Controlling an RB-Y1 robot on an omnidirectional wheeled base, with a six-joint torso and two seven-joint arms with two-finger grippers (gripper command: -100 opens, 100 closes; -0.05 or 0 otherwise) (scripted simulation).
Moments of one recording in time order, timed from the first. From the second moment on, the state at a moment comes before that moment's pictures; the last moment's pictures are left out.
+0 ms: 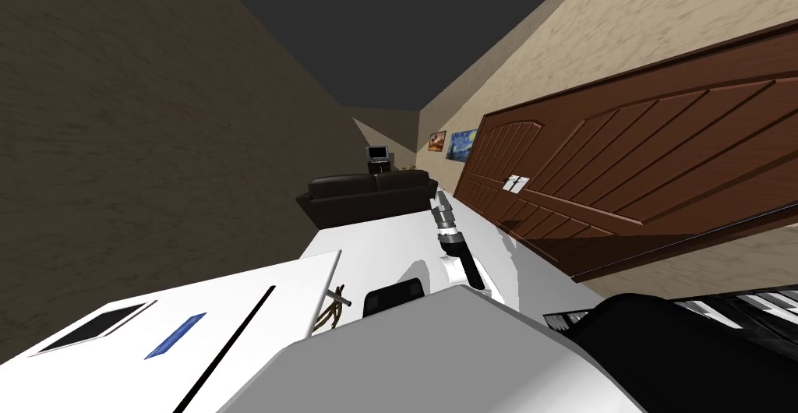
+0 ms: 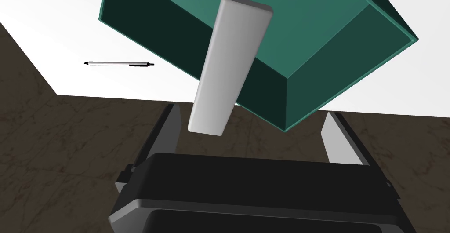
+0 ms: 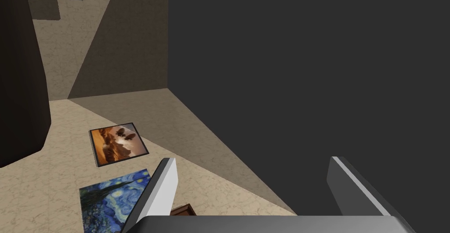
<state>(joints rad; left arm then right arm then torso) 0.93 1.51 0.61 -0.51 1.68 1.41 0.08 0.49 -0.03 0.06 -2.25 0.09 -0.39 -0.01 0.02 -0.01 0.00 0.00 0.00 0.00</state>
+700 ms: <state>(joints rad) 0.96 1.51 0.63 -0.54 1.68 1.41 0.10 0.49 -0.03 0.06 -2.25 0.09 -0.39 -0.01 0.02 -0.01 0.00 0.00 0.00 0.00</state>
